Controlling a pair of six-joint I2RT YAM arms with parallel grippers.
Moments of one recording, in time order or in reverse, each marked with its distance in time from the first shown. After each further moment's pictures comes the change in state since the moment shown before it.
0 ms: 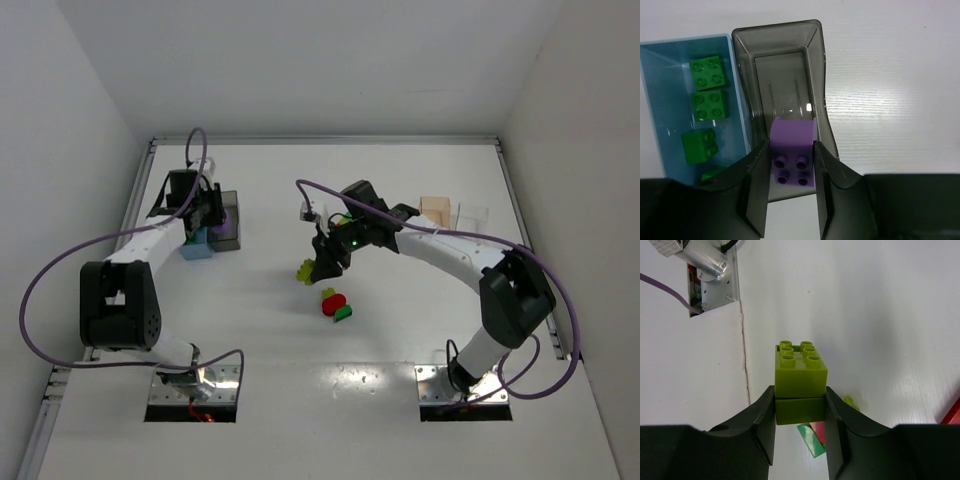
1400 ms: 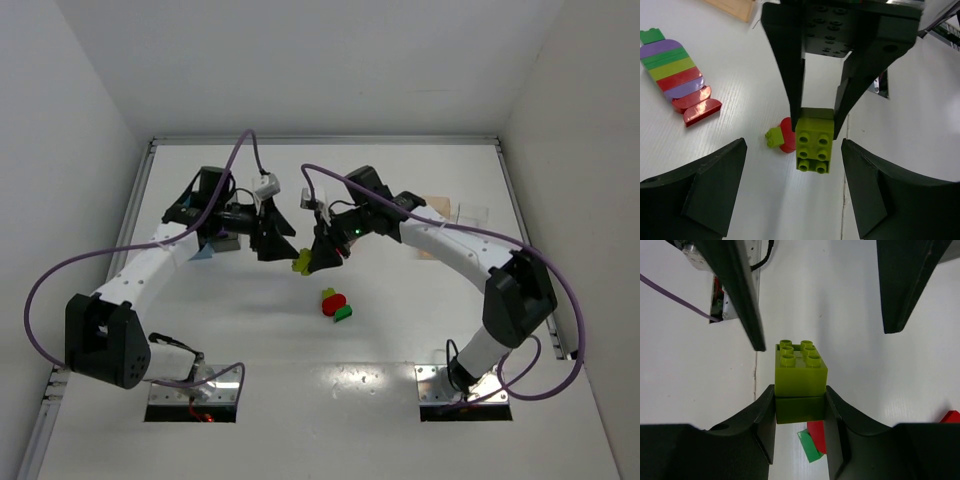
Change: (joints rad) left arm -0.270 -0.172 0.082 -0.261 1.054 0.364; right arm -0.028 -0.009 0.107 -0.064 -0.115 -0.073
